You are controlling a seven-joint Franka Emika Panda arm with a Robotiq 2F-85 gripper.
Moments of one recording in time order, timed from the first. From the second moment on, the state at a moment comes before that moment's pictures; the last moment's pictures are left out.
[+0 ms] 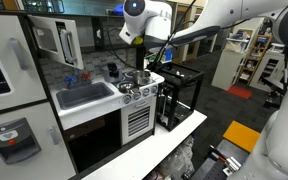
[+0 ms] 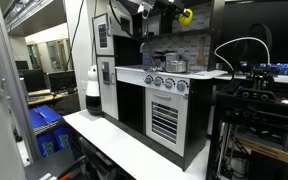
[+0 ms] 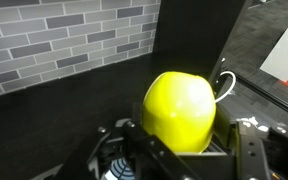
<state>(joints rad) 0.14 0.09 0.11 -1.72 -1.24 2.25 -1.74</state>
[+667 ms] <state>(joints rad) 0.12 0.11 0.09 -1.73 -1.31 2.34 -1.73</state>
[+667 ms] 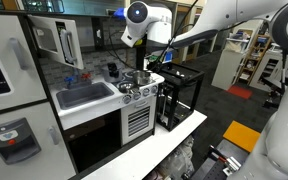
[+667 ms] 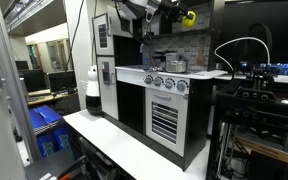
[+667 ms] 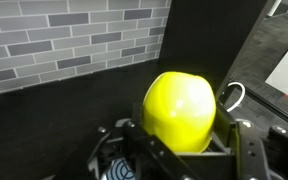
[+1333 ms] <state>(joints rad) 0.09 0.13 0.06 -1.73 -1.37 2.46 -1.71</state>
